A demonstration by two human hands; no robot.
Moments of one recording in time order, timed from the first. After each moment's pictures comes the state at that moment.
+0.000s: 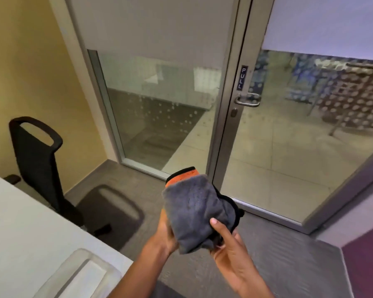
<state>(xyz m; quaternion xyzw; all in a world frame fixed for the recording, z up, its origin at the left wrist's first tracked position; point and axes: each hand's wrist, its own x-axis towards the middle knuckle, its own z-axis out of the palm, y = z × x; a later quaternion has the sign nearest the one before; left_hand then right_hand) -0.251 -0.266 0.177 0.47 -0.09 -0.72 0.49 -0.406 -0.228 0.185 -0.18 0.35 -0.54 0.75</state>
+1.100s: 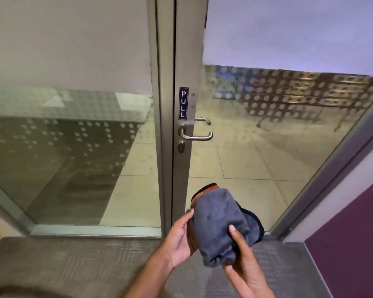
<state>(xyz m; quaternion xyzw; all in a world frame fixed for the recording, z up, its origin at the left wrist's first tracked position) -0.364 -0.666 0.146 0.30 -0.16 -0.90 0.27 -0.499 -0.570 0.147 -0.04 0.40 -0.68 0.61</state>
